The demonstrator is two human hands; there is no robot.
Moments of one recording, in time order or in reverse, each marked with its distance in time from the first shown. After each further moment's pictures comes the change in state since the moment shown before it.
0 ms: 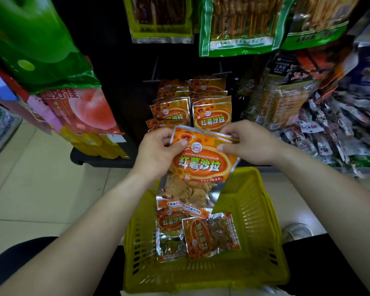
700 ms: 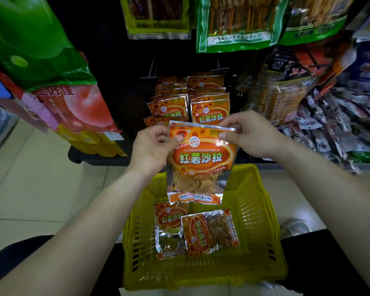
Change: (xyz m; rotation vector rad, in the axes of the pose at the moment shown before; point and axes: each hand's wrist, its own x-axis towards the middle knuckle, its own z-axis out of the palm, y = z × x) left_hand 0.001 -0.002 -0.001 -0.014 0.097 -0.051; right_hand -0.001 0.000 -0.005 0.043 0.113 -0.012
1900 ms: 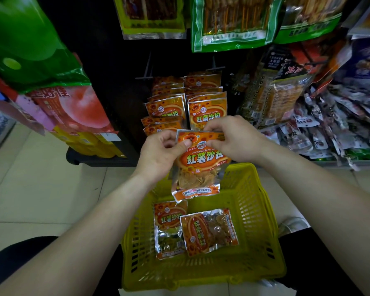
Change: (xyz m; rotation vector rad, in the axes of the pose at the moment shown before) left_hand -0.005 -0.006 0.014 0.026 -0.118 0.040; right_hand 0.003 -0.014 0.018 -0.266 -0.038 -0.086
